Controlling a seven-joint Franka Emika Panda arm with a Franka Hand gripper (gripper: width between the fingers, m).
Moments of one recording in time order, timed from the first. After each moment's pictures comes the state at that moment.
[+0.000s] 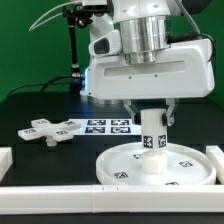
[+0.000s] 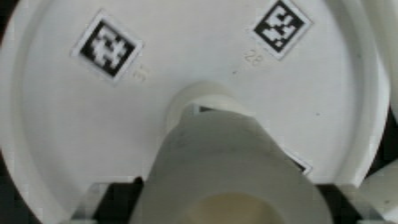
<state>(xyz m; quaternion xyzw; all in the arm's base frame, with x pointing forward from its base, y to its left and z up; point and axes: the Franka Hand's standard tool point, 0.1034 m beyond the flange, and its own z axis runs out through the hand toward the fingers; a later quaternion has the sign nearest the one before) 0.566 0.046 0.081 -0.92 0.37 -0.02 0.08</state>
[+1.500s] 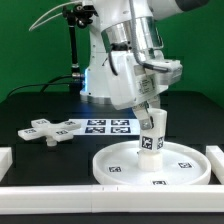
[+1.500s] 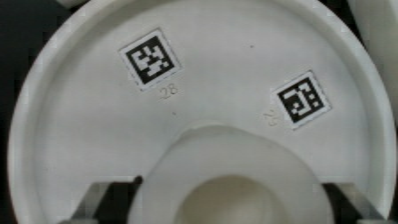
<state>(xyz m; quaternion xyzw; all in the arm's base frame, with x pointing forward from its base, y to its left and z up) 0.562 0.039 0.079 -0.50 0.85 0.05 0.16</state>
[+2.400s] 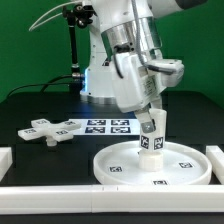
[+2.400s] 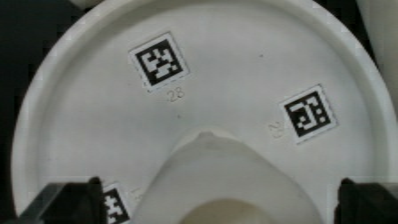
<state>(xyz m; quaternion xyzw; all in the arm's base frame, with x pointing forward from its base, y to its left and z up) 0.563 0.044 0.078 -0.61 0.78 0.05 0.15</state>
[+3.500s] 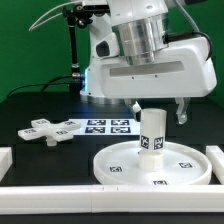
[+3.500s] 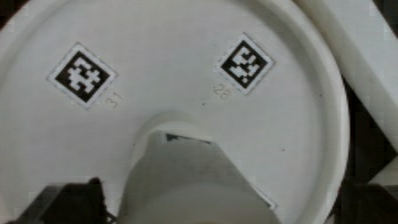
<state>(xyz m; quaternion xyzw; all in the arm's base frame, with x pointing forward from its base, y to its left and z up) 0.564 0.053 0.085 -0.94 0.32 0.02 0.10</state>
